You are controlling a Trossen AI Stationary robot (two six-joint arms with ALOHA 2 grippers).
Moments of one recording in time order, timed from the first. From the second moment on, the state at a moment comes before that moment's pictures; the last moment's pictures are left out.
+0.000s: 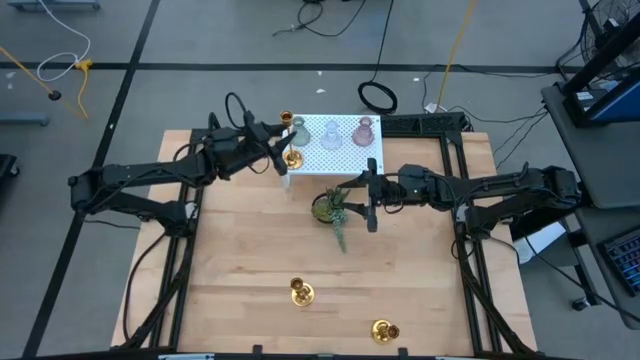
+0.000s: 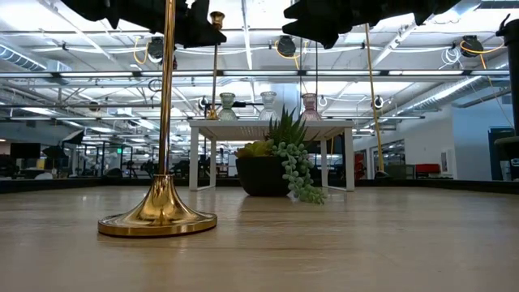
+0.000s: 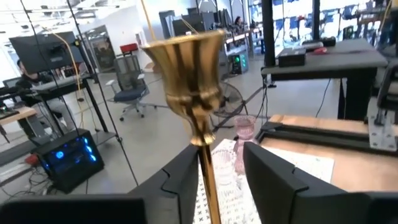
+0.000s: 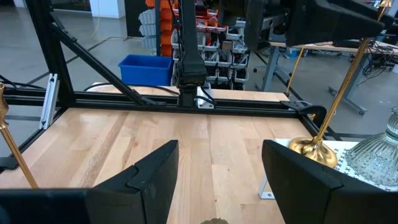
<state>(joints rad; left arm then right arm) 0.34 1.17 0.81 0.36 -0.26 0.18 -0.04 1.24 0.79 0.30 0.00 -0.07</state>
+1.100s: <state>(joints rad) 0.29 0.92 0.81 -0.04 -0.41 0.09 -0.06 1.38 0.79 0.46 0.28 -0.06</state>
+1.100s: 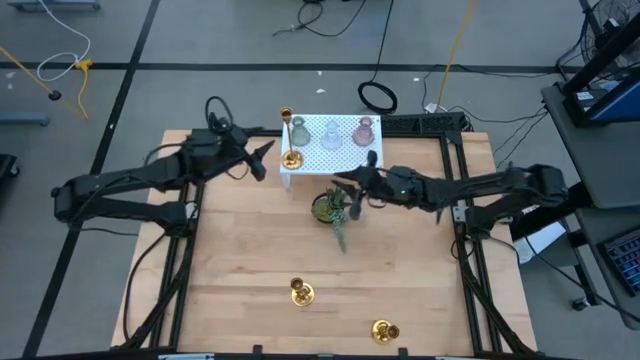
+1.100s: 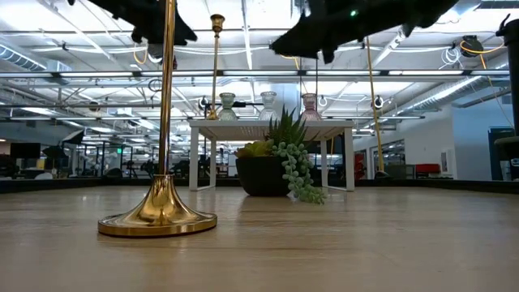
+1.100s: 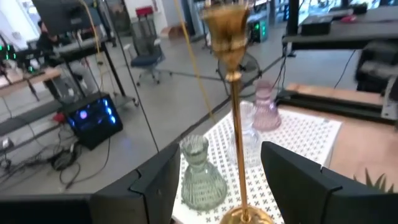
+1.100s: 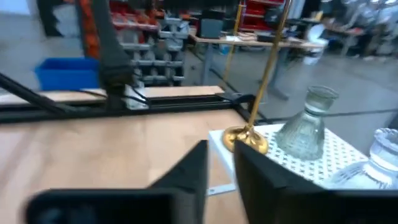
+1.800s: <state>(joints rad) 0.28 0.88 0.81 -0.28 -0.37 0.05 0.05 1.30 0.96 -0.06 0.33 -0.06</state>
